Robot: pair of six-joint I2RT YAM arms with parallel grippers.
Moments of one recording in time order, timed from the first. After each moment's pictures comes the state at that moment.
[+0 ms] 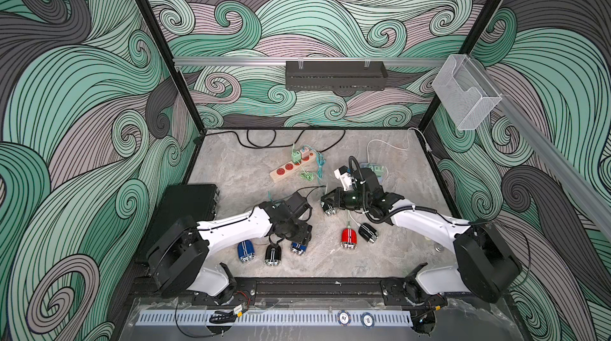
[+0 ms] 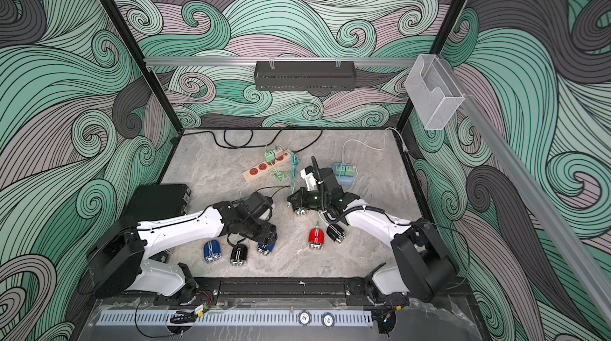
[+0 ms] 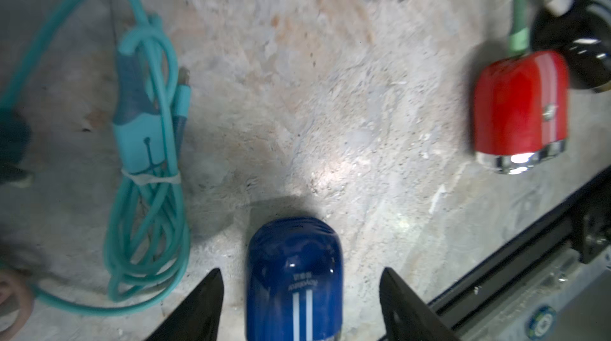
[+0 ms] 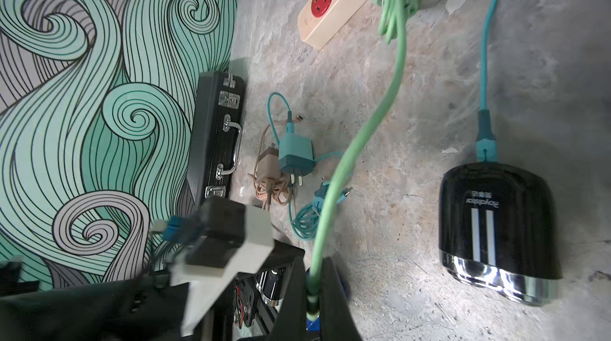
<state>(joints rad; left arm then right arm) -0.85 1.40 0.82 -0.60 0.12 -0.52 0.62 1.43 0.75 0.02 -0.53 0.74</state>
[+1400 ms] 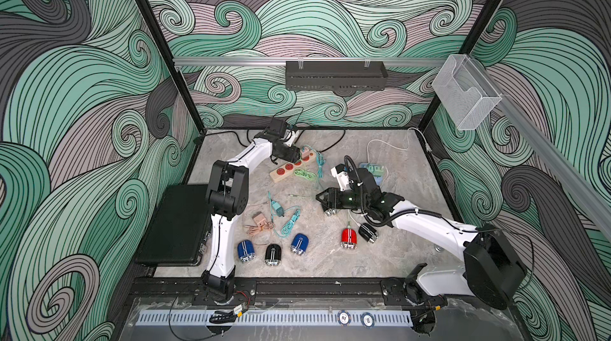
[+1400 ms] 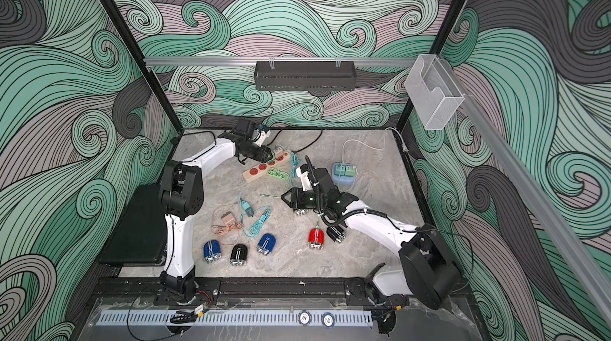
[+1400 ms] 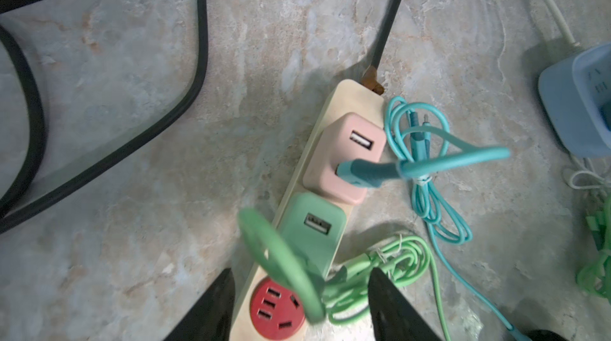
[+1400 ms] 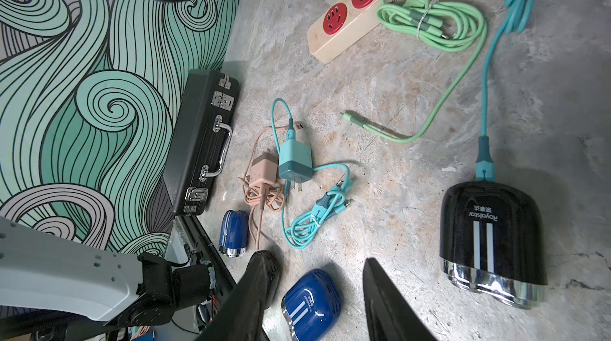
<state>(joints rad) -0.31 2.18 1.80 -0.60 0.25 0.10 0.67 1.36 0.78 -0.06 -0.37 0.67</state>
